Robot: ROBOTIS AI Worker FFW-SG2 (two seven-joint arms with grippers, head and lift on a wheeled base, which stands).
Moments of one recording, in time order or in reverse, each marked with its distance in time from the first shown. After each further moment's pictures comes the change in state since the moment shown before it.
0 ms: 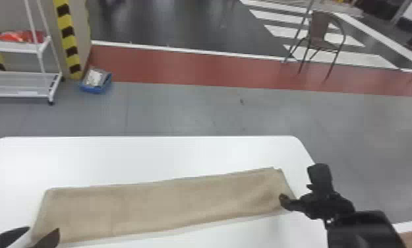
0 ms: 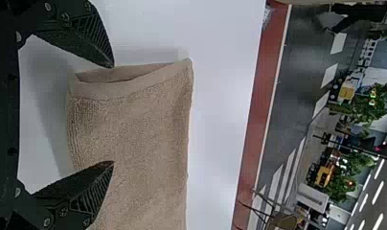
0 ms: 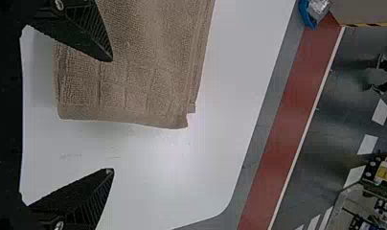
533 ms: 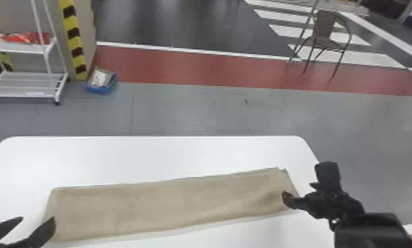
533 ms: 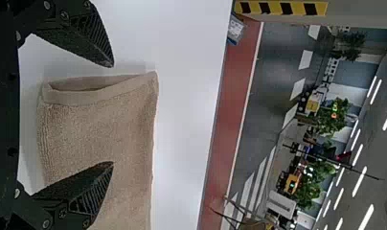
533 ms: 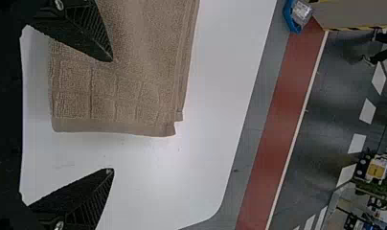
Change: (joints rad) left arm 0.067 -0.016 0.038 -0.139 0.084 0.000 0.046; right arm 0.042 0.032 -0.005 -0.122 -0.039 0.058 0.037
